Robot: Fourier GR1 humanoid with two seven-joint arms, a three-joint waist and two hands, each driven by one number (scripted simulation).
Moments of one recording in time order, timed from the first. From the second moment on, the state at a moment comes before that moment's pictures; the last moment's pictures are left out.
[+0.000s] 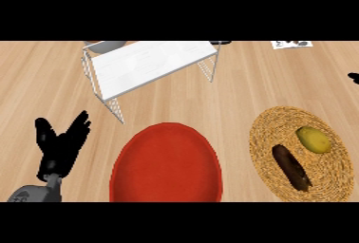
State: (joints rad) left arm -0.07 0.38 -0.16 -1.33 0.38 0.18 0.22; right arm -0.37 -0.94 0.05 -1.08 0.04 0.58 -0.17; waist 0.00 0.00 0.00
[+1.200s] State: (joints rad) left arm -0.05 0.31 -0.07 -1.34 0.29 0.11 0.24; right arm -0.21 -0.73 0.02 -1.28 0.39 0.47 -0.01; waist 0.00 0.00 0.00
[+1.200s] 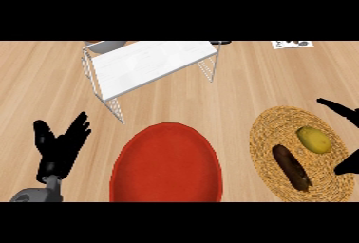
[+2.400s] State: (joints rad) left arm -0.05 0.24 0.01 -1.35 0.20 0.05 0.26; right arm -0.35 -0.53 -0.02 -0.95 0.69 0.27 -0.18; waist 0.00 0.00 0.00
